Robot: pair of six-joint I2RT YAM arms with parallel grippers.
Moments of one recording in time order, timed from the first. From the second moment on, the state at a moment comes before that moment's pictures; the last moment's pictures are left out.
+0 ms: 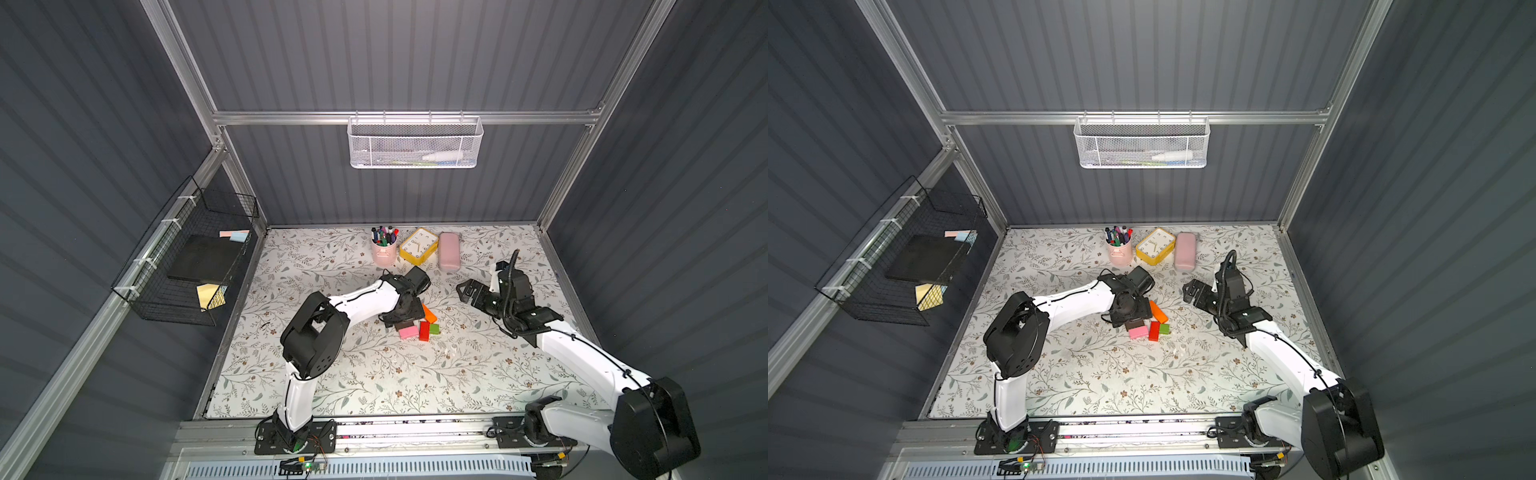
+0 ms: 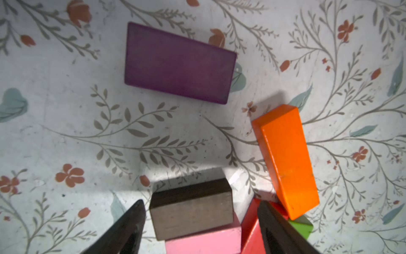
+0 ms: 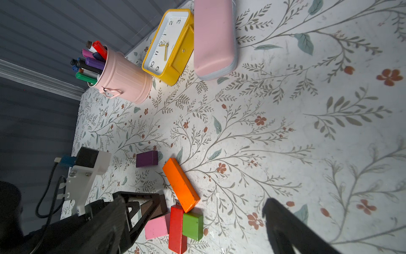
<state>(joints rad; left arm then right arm) -0.78 2.00 1.45 -0.75 -0.05 -0.97 0.35 1.19 0.70 -0.16 -0.14 0.67</state>
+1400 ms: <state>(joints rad) -0.78 2.03 1.44 -0.75 -0.04 -0.97 0.32 1.19 0.69 -0.16 -0.15 0.69</state>
